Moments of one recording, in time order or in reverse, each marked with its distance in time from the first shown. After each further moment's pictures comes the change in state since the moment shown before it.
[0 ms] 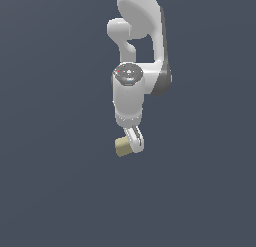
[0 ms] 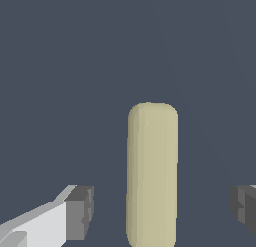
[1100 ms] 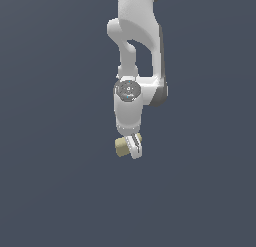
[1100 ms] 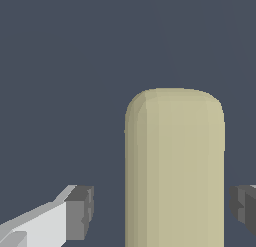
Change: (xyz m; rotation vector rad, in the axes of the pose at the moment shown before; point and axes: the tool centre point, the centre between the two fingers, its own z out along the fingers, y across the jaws) arm 0.000 0.001 0.050 -0.001 0.000 0.018
